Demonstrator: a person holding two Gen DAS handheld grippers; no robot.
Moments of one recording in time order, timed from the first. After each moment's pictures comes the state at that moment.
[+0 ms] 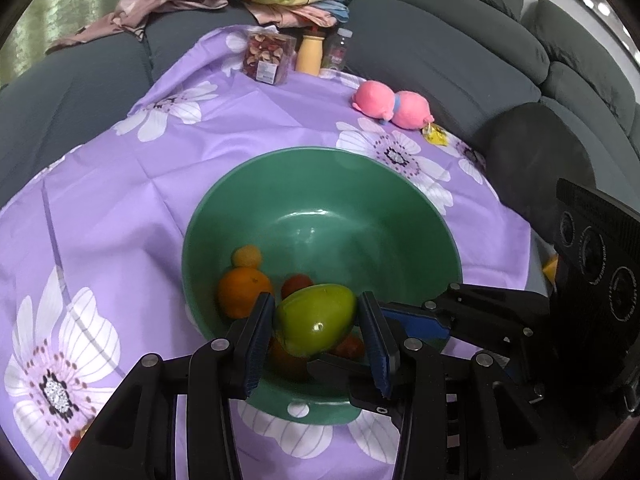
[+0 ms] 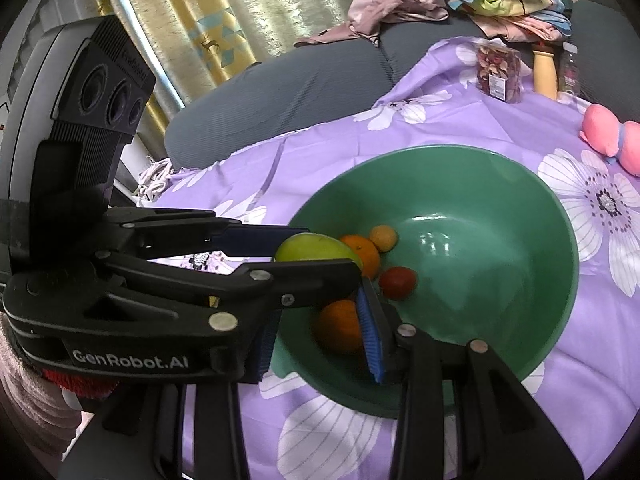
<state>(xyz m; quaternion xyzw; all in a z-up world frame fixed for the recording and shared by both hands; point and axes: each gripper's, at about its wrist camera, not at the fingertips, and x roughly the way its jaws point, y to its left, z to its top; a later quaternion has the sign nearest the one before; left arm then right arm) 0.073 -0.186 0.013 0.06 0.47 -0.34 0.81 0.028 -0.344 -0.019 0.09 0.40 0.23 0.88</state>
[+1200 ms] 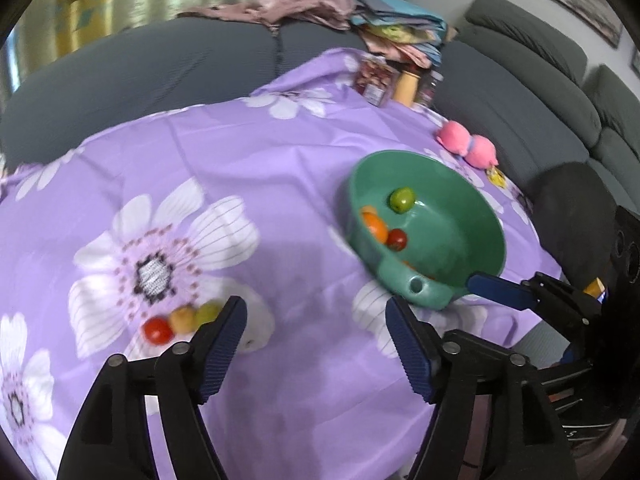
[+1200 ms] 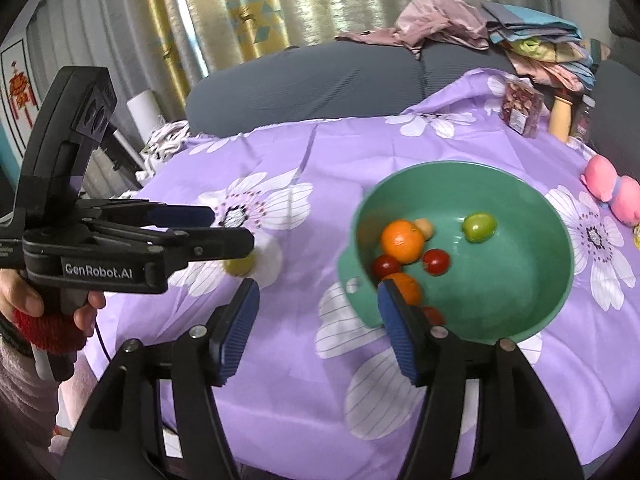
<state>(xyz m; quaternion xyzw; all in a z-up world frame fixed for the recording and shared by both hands) 0.021 -0.061 0.028 -0.02 0.46 -0.21 0.86 -0.030 -0.293 0.014 -0.01 0.40 0.24 0.89</state>
